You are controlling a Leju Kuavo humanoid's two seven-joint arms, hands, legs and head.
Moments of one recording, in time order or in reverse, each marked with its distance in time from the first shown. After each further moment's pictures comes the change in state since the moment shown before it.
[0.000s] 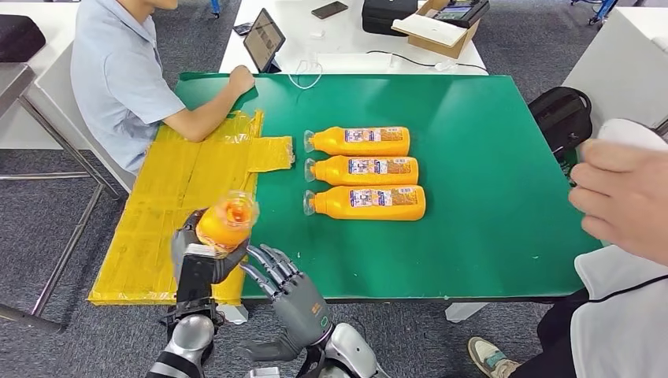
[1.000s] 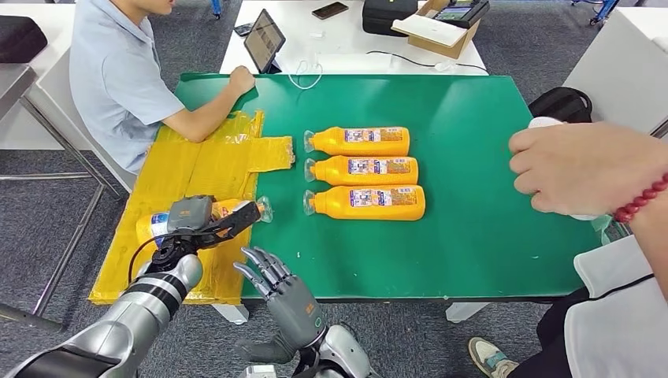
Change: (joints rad) left arm -0.496 0.098 -0.023 0.678 -0.781 -0.343 0.660; right arm -0.036 -0.016 0.128 0.006 -0.173 0.000 0.041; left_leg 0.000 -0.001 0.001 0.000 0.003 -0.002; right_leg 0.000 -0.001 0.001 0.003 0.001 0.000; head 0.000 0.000
